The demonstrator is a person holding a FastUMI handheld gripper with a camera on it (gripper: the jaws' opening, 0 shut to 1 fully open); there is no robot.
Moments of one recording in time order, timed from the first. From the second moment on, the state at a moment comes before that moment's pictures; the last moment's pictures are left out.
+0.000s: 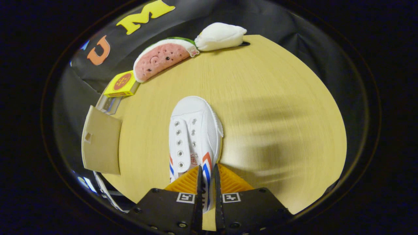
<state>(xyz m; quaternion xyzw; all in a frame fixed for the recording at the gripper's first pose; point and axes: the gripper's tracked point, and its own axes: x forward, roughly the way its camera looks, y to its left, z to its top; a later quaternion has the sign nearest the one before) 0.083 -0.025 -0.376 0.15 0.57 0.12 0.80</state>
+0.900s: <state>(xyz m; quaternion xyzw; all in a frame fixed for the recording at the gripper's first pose) 0.053 0.096 -0.239 0.18 0.52 0.15 0.82</state>
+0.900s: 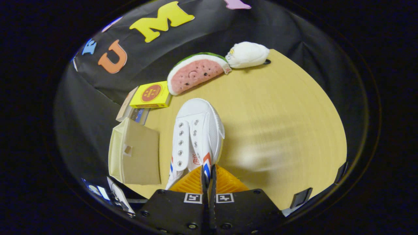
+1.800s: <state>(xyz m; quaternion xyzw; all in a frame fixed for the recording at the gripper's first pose) 0.043 0.354 -0.158 0.12 0.47 0.15 0.86</state>
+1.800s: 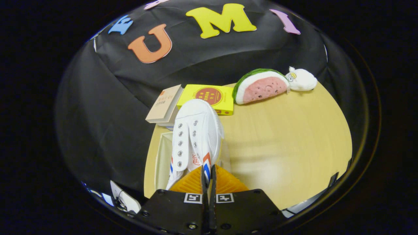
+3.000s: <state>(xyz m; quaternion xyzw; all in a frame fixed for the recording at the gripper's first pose) 0.029 0.386 -0.230 0.08 0.51 0.14 0.85</state>
